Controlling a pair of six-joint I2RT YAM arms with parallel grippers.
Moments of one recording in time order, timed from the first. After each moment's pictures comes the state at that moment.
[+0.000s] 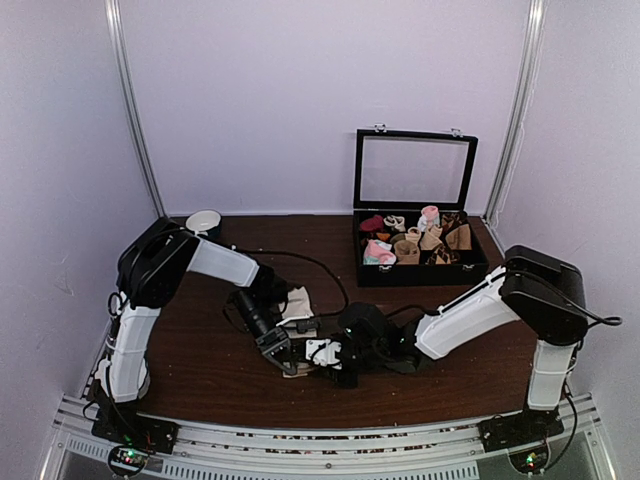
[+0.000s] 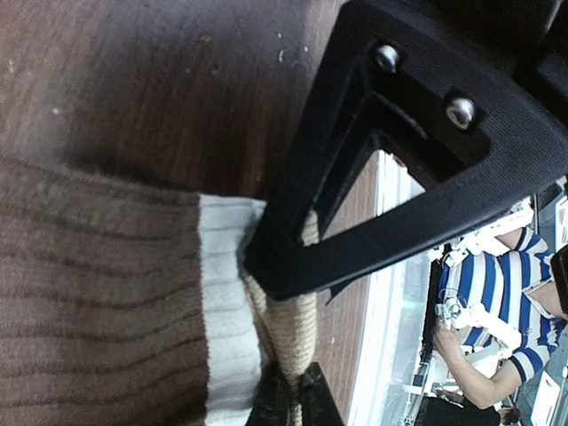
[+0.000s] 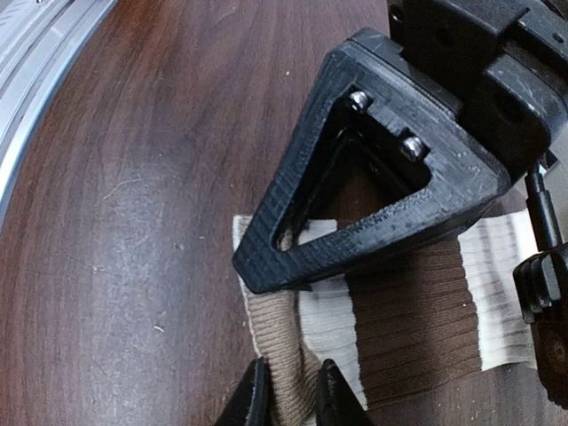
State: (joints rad) left arm -0.69 2.30 1.45 -1.12 1.04 0.67; right arm 1.10 1.92 0.88 0.34 -0.21 -0.44
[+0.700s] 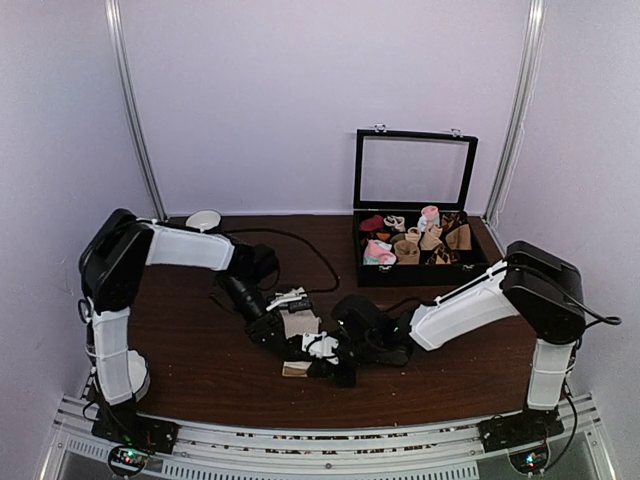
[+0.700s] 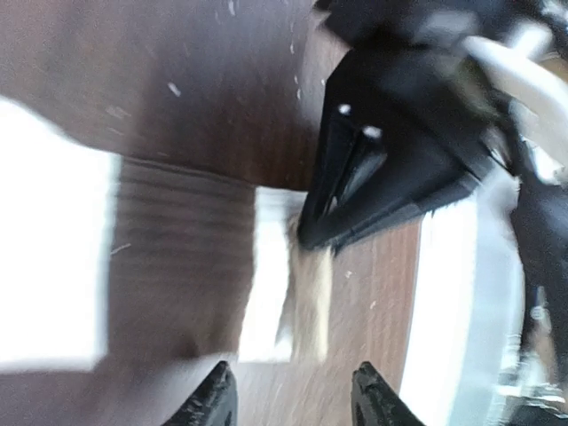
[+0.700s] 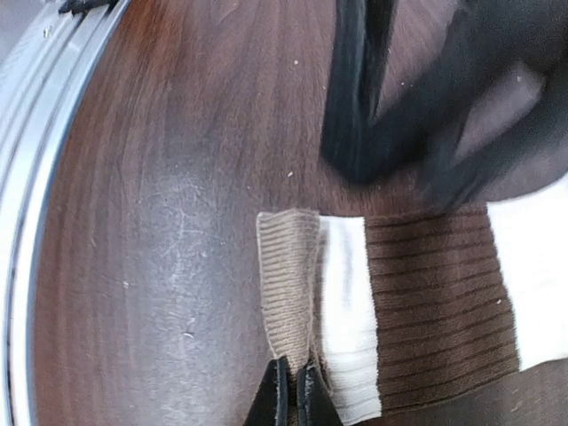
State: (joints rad) left arm -0.67 2.07 1.37 -0.98 0.83 0.64; right arm 1.07 1.93 0.97 0.16 -0.32 -0.33
